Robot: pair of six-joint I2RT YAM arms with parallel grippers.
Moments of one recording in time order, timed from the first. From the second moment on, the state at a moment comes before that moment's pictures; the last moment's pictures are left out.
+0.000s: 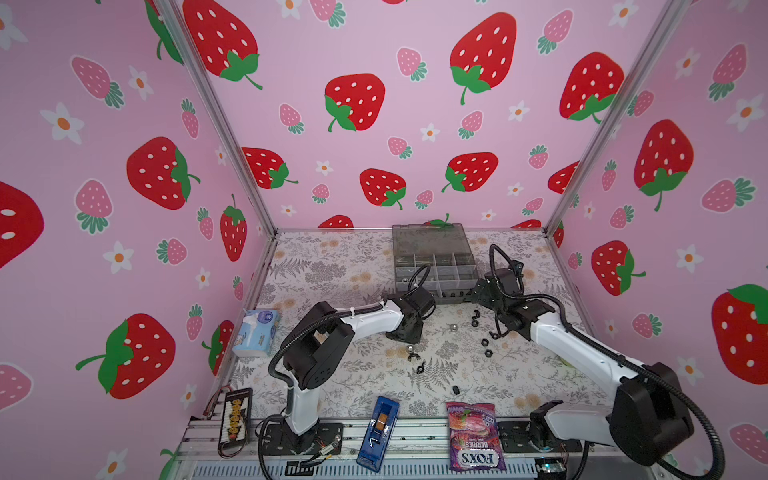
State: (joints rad) left arm -0.81 1.93 1.25 -0.67 -0.10 -0.55; right arm 0.54 1.30 0.86 -0.35 0.46 0.70
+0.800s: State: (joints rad) left arm -0.83 1.94 1.28 -0.67 -0.10 -0.50; right arm 0.53 1.30 0.86 -0.35 0.46 0.70
